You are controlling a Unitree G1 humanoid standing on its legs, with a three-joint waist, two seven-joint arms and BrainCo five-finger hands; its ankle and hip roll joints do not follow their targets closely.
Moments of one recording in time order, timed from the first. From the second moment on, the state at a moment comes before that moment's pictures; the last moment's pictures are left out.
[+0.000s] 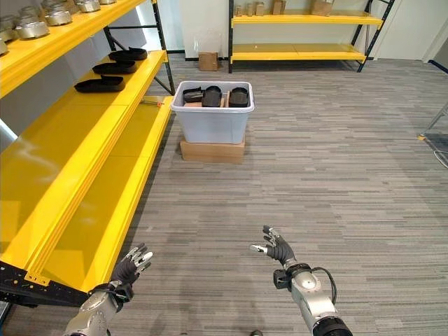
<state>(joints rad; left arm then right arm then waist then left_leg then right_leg) 0.05 0.29 -0.08 0.65 -0.62 -0.05 -0.20 -0.04 -0.38 0.28 0.53 0.37 -0.07 0.07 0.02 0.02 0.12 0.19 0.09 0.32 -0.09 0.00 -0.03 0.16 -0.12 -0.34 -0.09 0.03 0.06</state>
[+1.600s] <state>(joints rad) -0.02 0.29 -0.17 0.62 -0.65 -0.08 -0.23 -0.12 -0.41 0.33 0.50 0.38 -0.10 0.09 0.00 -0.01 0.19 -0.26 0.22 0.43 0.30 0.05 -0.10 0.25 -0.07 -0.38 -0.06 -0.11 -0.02</state>
